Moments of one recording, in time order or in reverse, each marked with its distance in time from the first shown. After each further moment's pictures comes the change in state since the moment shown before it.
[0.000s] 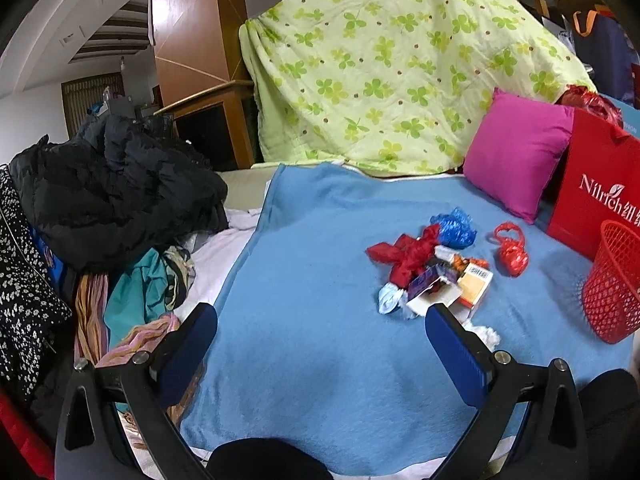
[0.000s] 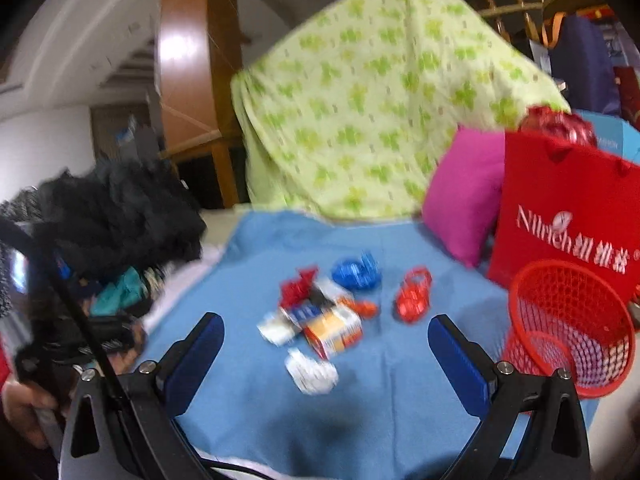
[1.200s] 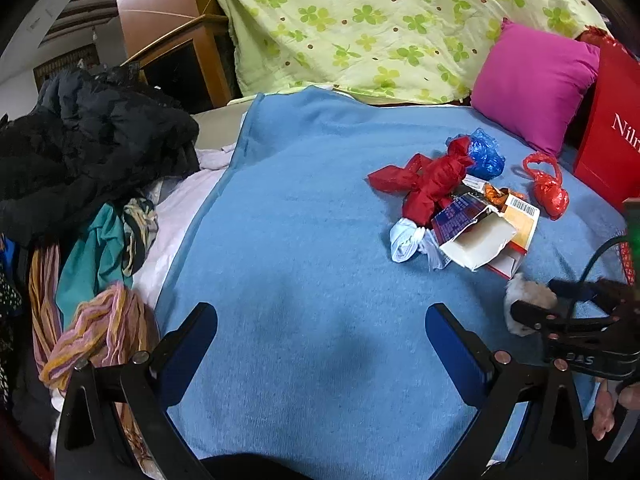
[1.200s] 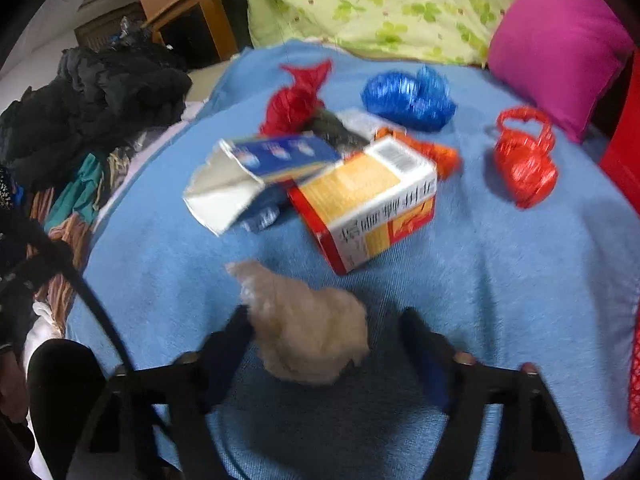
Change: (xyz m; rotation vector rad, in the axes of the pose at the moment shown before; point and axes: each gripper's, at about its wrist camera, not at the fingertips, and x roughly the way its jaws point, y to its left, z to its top) left arm 0.114 -0.011 -0.028 0.050 0.161 -0.030; right arm 0.240 -0.001 -0.087 -0.020 0.515 0.125
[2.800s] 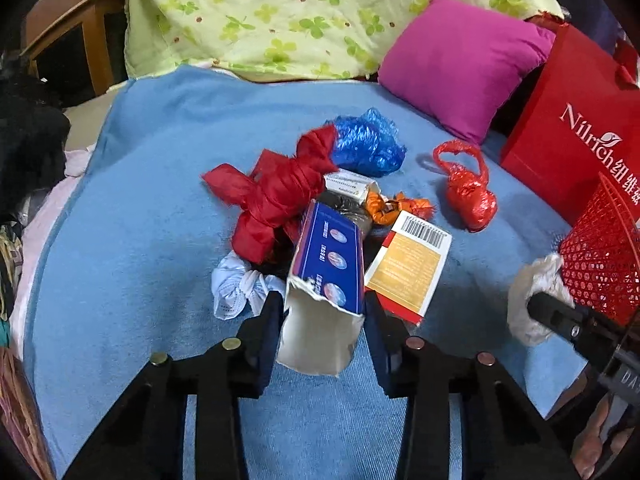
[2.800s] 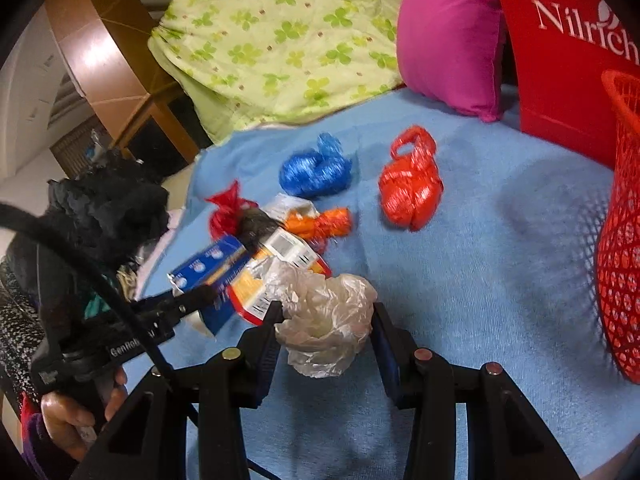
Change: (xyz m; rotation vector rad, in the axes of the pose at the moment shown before) left arm 0.069 -0.088 0.047 0.069 0.083 -0.341; right arm -0.078 -0.085 -0.008 0.302 -0.256 0.062
